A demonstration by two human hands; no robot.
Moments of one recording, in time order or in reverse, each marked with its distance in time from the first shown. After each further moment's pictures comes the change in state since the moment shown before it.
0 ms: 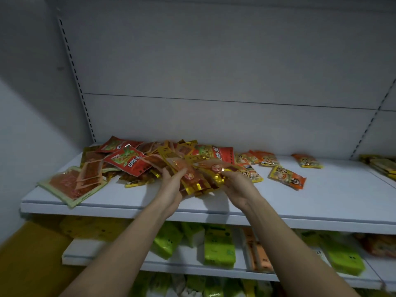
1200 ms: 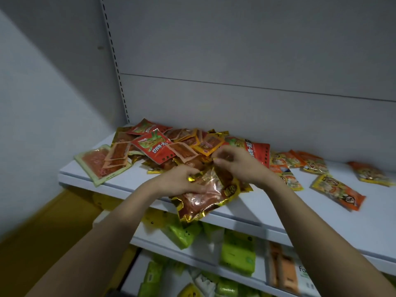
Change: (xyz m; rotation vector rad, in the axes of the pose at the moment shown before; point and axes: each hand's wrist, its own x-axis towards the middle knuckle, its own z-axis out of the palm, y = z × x) left_hand 0.014 0.041 -0.042 1.181 -0.305 0.043; right_hand 0.055 -0.022 0.045 -1.288 -0.588 -0.478
